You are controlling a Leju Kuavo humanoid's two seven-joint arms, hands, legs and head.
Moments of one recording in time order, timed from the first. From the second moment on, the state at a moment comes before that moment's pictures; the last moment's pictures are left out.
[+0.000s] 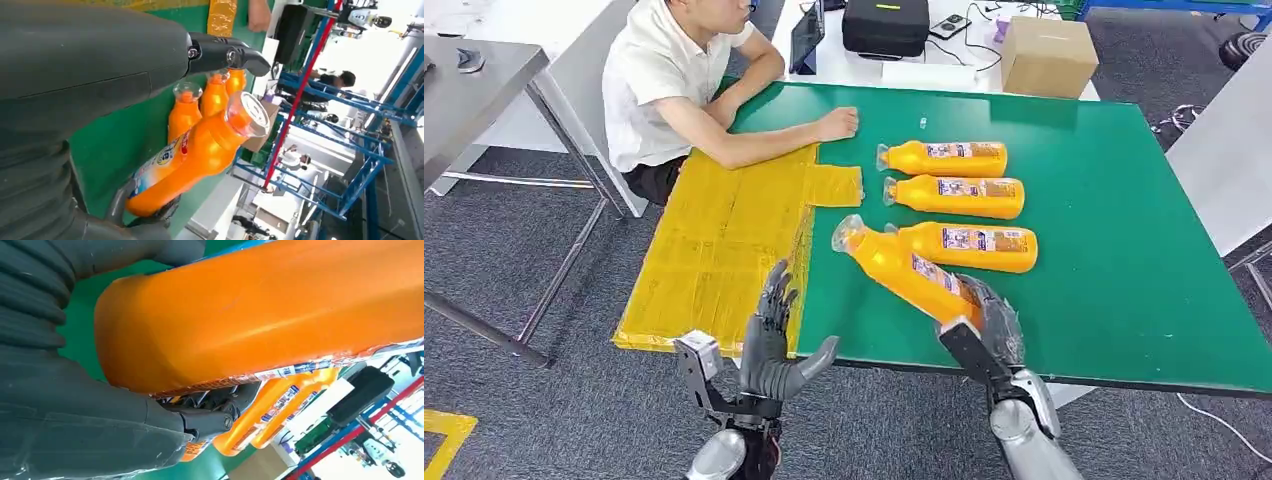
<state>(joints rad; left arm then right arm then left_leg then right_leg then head) -0.04 -0.23 -0.51 -1.29 0.54 0.27 -0.52 -0.18 -0.04 0.20 -1.03 0.52 -0.40 -0.49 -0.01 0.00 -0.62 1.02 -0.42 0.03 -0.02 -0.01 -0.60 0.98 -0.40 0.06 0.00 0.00</state>
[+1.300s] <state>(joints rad) -0.06 -0.22 -0.53 -1.27 0.79 0.21 -0.44 -0.08 0.09 0.60 -1.18 0.38 -0.33 -0.57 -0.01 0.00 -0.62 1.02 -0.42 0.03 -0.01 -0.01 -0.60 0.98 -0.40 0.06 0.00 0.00</state>
